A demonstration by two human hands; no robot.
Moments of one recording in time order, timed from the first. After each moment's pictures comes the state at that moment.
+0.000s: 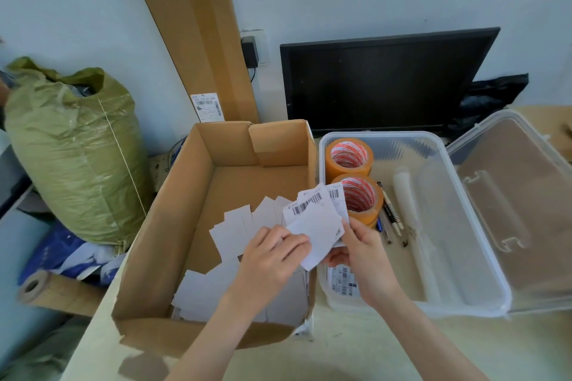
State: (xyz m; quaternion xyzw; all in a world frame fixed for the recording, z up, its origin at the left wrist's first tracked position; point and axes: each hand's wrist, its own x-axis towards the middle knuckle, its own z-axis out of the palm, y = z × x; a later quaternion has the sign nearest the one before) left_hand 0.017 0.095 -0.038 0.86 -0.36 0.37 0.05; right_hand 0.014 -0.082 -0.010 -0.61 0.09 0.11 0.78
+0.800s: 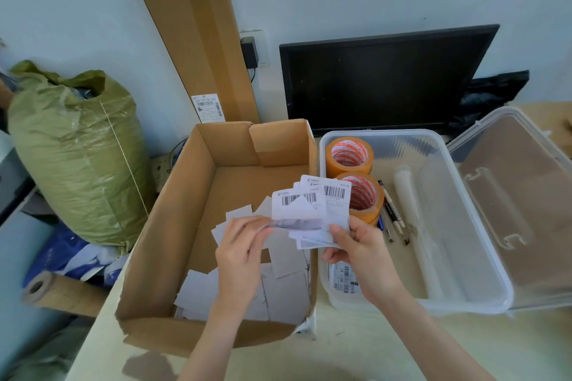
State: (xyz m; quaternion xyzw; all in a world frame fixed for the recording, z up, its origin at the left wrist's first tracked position) left_hand 0.009 0.110 -0.032 0.85 -0.09 0.33 0.39; right_hand 0.013 -0.086 -0.014 -0.64 0.04 0.10 0.76
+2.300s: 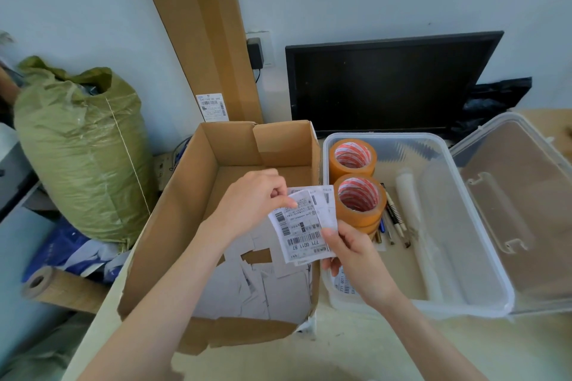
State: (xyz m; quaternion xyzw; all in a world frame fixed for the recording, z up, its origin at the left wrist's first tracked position) left_hand 0.076 0.113 0.052 0.96 -0.14 -0.01 0.22; right_hand 0.010 -0.080 -0.018 -0.72 -0.04 0.12 0.68
